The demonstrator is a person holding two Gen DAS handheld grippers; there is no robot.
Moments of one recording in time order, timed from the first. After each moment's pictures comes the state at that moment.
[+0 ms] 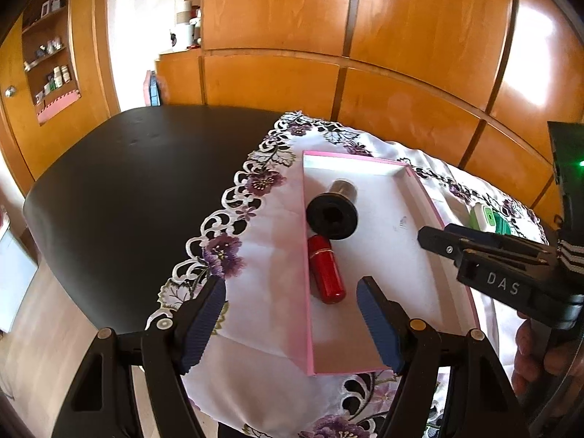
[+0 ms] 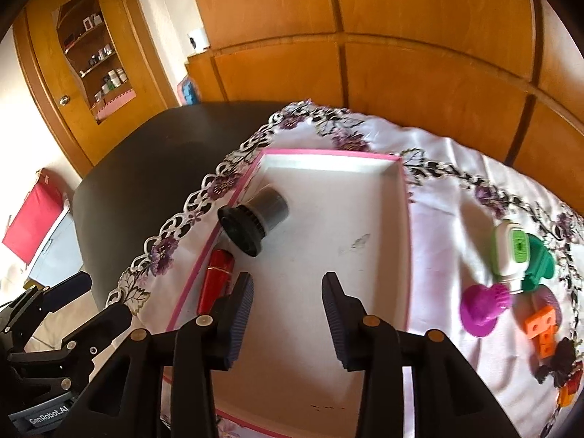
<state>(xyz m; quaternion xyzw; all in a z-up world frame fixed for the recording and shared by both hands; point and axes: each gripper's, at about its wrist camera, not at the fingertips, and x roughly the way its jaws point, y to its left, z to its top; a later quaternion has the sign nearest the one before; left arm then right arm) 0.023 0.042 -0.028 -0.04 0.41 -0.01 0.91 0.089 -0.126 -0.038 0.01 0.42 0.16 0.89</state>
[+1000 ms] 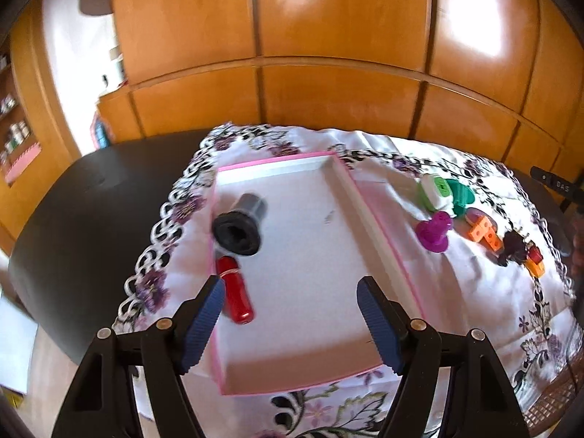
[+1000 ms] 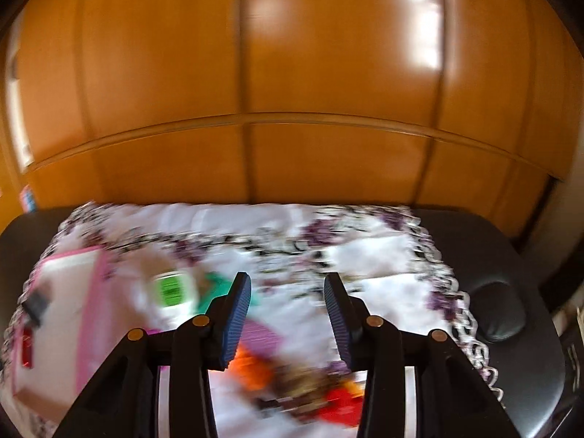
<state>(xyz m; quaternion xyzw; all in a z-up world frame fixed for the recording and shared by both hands) 0.035 -0.053 -0.017 0.05 0.40 -0.09 0.91 0.049 -0.421 -0.002 0.05 0.31 -0.18 0.93</state>
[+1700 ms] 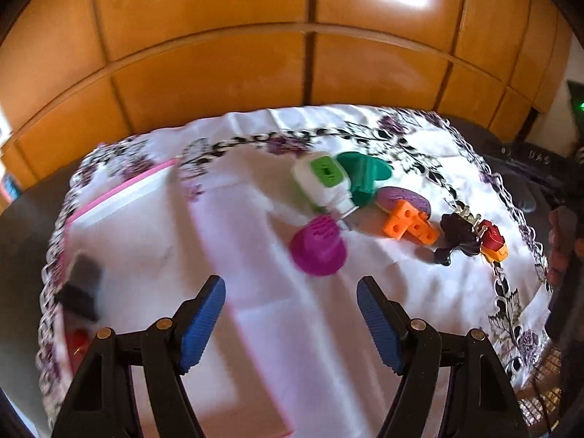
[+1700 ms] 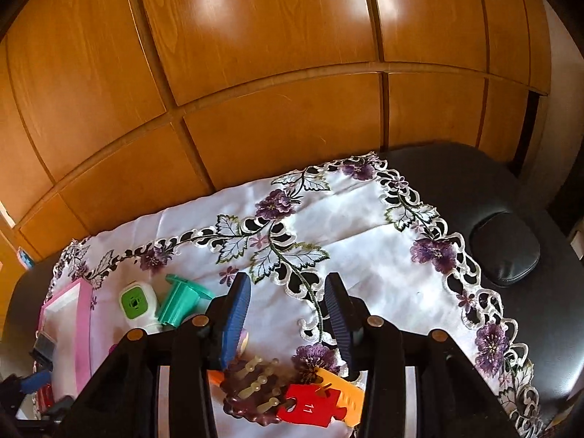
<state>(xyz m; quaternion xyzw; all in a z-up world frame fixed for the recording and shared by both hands) 0.089 -0.206 -0.047 0.11 0.45 -0.23 0.86 0.045 -0.469 -0.022 0.18 0.33 -0.17 0.91</state>
